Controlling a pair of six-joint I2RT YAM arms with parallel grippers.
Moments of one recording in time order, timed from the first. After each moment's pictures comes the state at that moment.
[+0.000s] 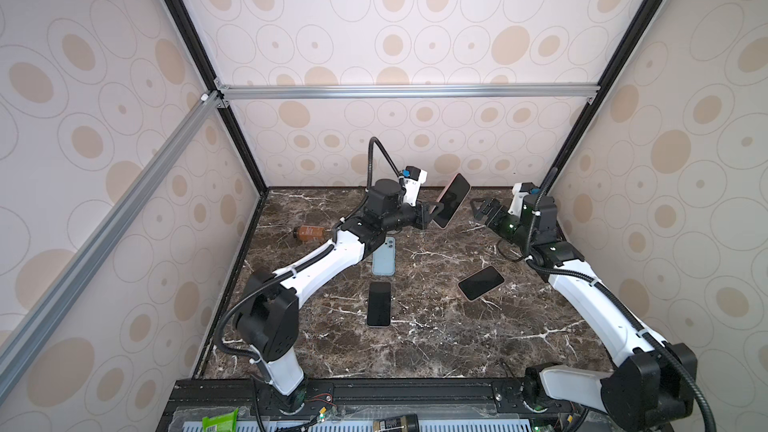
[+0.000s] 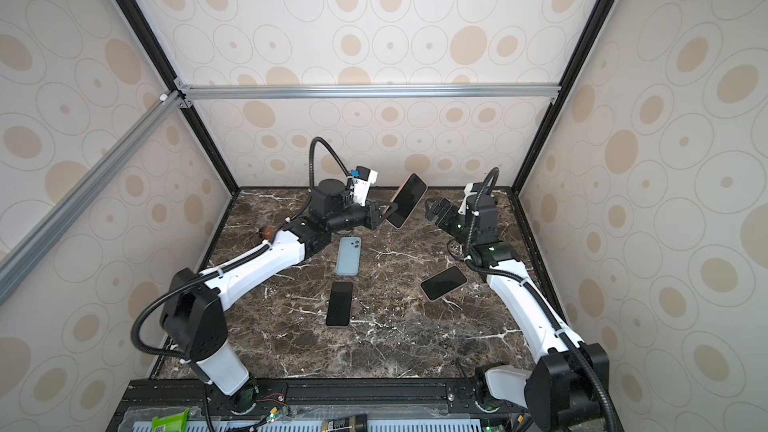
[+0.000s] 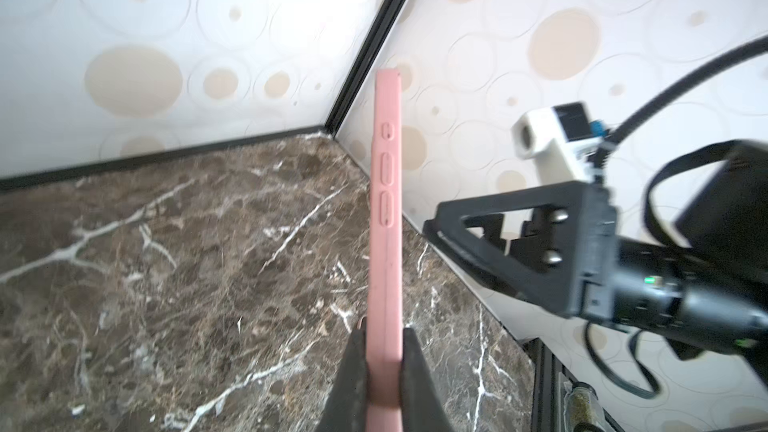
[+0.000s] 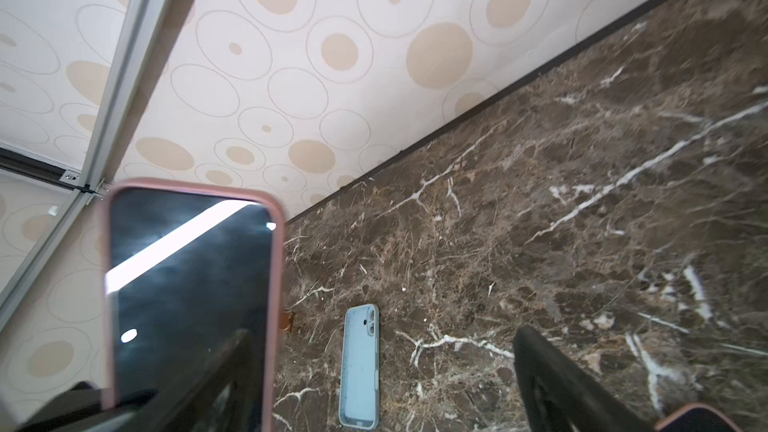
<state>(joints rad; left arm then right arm) -0.64 1.65 1.40 0.09 0.43 -0.44 0.19 1.22 1.02 -0.16 -0.15 0.69</state>
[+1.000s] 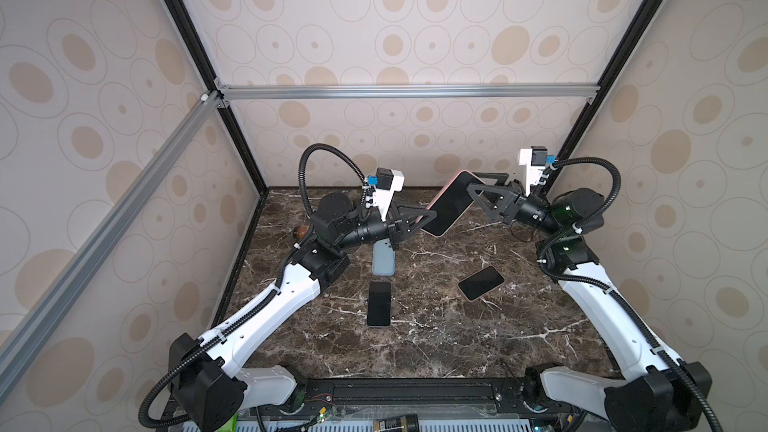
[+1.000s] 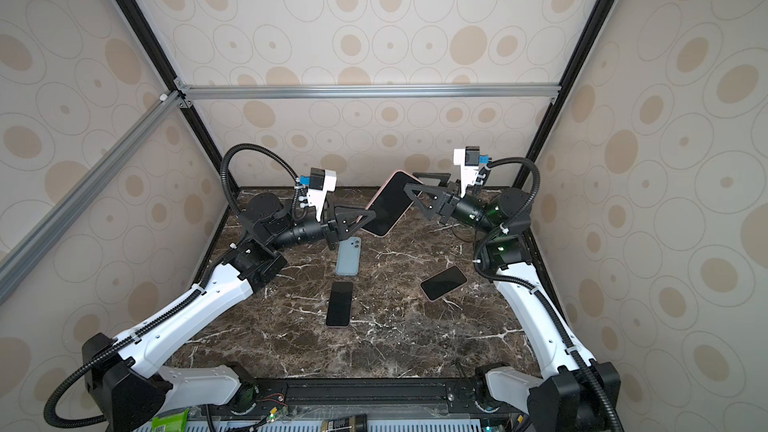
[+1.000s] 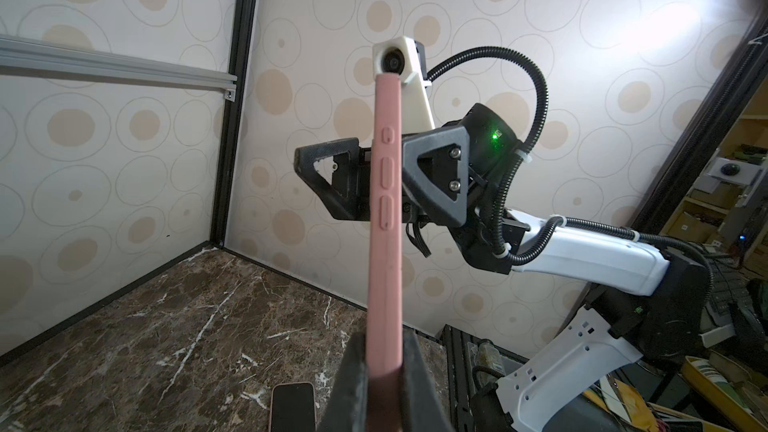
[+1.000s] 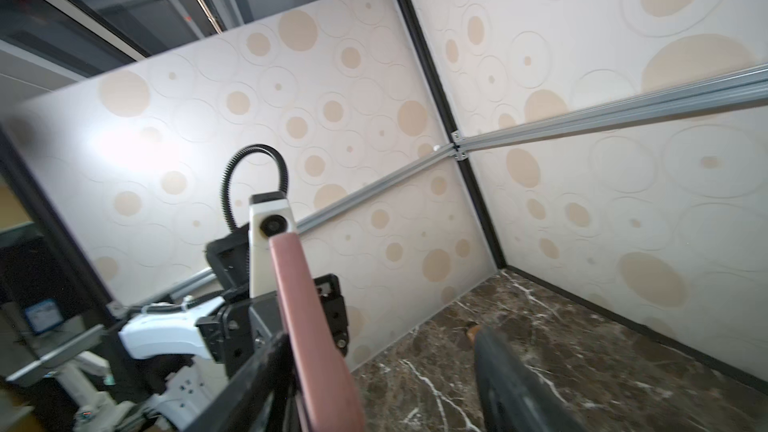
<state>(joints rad) -0.63 1.27 1.18 0.29 0.71 -0.41 0.19 1.20 1.12 0.56 -0.98 0.80</state>
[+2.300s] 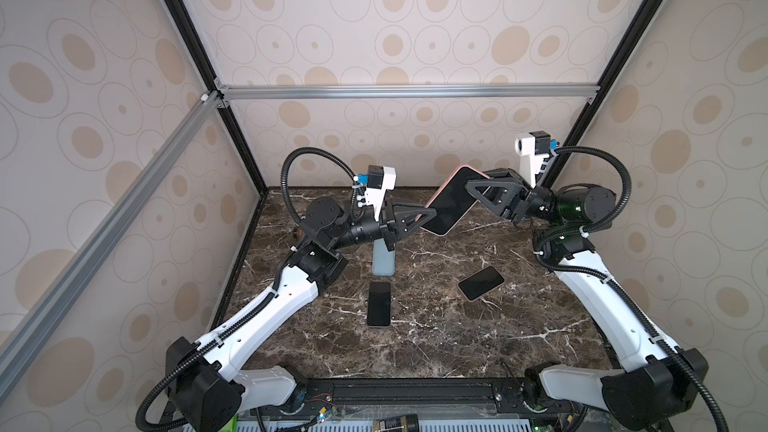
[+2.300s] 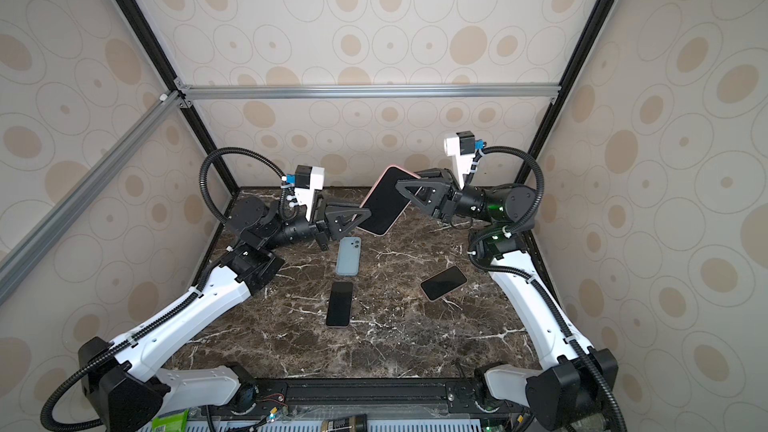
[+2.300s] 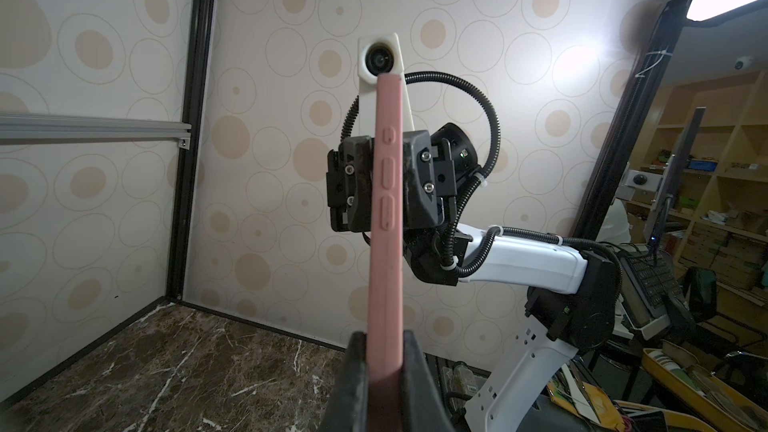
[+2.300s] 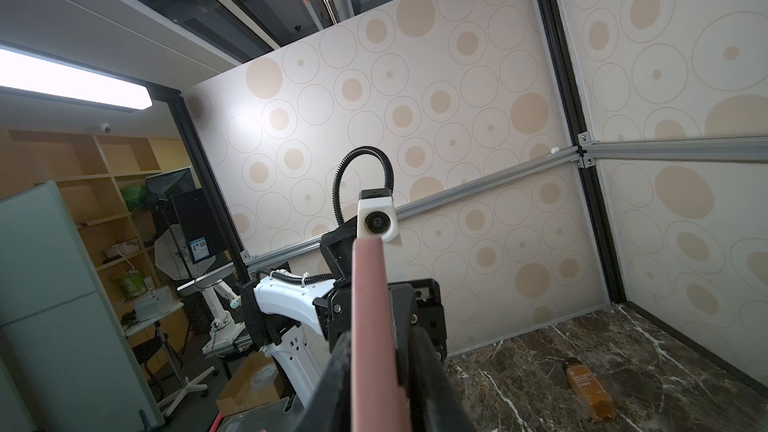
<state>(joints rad) -0.62 1.25 1.16 0.46 0.78 -0.52 0.26 1.26 1.26 0.76 -1.15 1.04</state>
